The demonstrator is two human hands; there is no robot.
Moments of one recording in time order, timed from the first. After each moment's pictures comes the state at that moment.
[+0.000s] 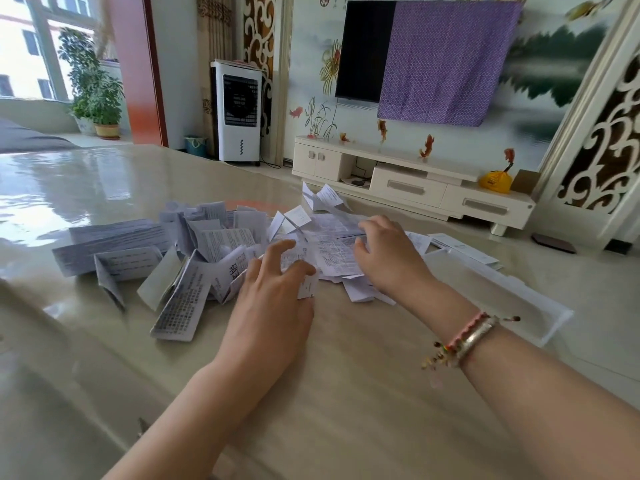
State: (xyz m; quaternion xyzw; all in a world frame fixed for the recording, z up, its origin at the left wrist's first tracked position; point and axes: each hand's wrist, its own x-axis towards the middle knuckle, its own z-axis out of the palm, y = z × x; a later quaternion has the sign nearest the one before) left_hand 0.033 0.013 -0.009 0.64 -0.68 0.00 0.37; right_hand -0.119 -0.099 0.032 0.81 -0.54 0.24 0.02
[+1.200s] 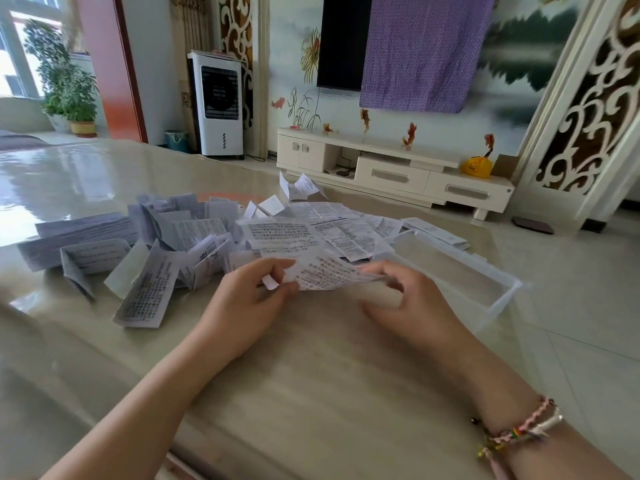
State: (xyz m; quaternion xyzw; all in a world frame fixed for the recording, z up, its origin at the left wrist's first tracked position) left_hand 0.027 0.009 -0.023 0.53 -0.65 -0.20 0.51; right_hand -0.201 -0.016 -0.001 0.78 -0.45 0.38 -0.21
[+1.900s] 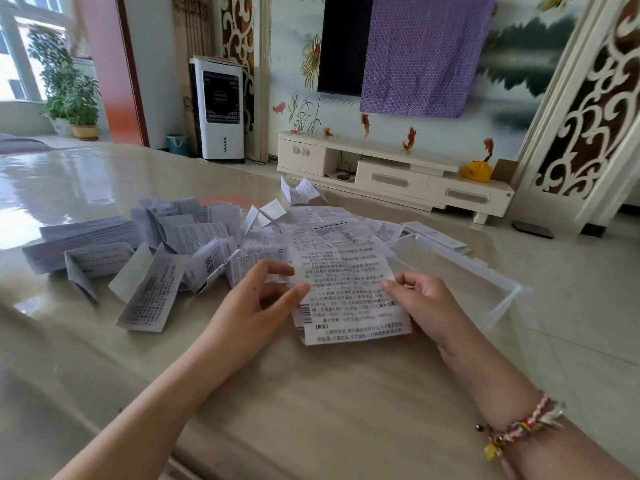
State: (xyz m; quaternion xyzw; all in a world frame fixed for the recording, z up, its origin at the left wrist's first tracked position) left_hand 0.019 0.030 -0.010 0.52 -0.61 -0.34 0.50; right_hand -0.206 -0.023 0.002 0.62 -0.56 0.40 -0.39
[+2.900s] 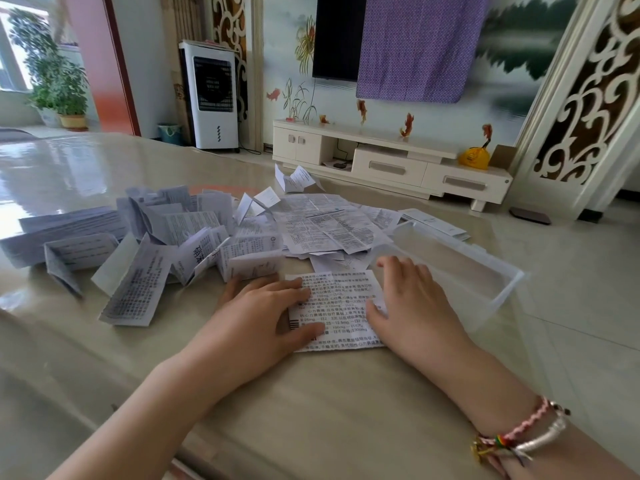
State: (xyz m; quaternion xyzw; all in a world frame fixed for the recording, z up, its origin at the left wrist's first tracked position) left_hand 0.019 0.016 -0.032 0.61 -0.77 -0.05 0.17; right_hand -0.194 -0.007 -0.007 0.80 -0.58 0.15 0.06
